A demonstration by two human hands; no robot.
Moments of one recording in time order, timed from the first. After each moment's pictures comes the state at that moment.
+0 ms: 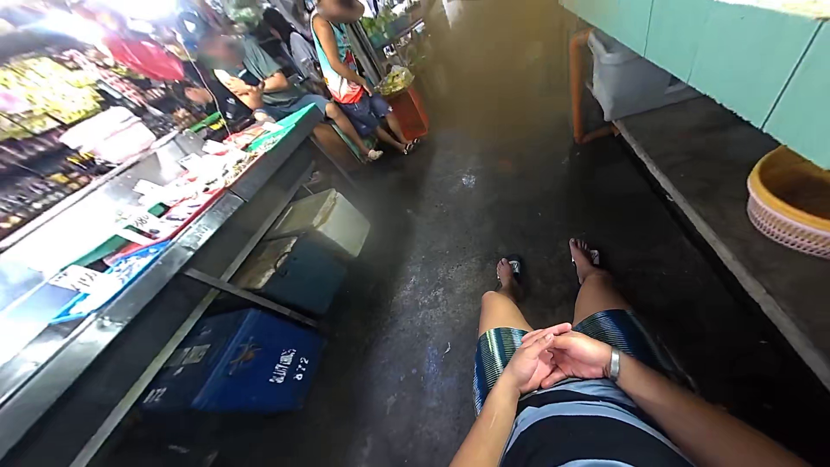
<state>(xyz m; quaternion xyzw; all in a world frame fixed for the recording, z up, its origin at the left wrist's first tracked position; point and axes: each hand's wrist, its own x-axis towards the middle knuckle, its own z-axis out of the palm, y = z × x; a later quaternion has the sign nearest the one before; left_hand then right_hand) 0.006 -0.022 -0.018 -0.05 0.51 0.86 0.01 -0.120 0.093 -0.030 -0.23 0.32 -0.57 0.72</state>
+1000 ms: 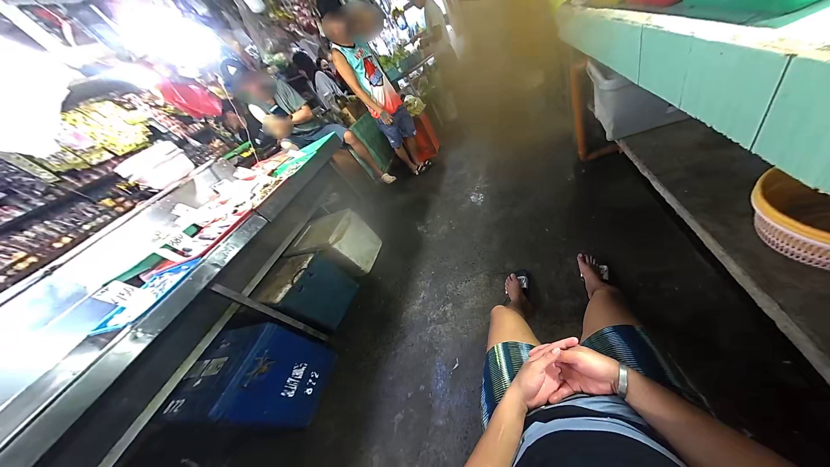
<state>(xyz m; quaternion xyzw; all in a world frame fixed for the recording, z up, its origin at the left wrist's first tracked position) 0.004 -0.021 -0.018 -0.05 0.51 0.86 0.02 -0.123 0.094 -0.032 -0.23 0.30 -0.58 0.73</state>
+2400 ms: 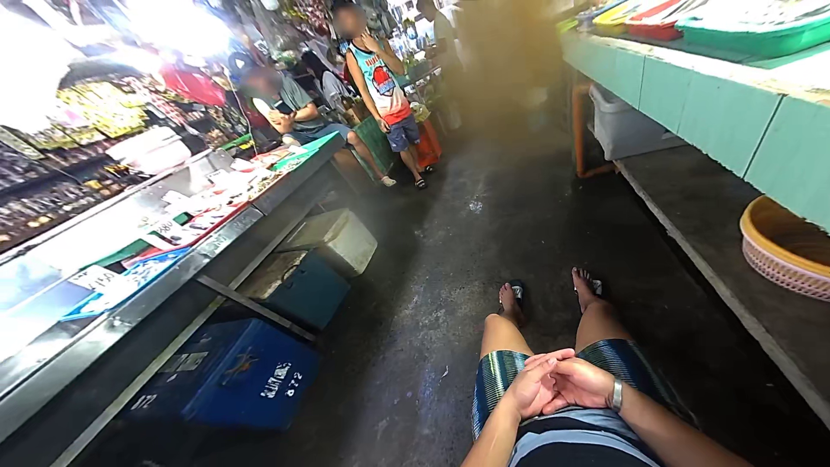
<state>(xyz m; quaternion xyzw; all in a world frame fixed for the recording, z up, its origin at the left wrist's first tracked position) 0.004 0.001 0.029 -0.19 0.52 0.83 0.04 -0.120 0.099 -0.017 -0.21 0.32 -0.57 0.72</state>
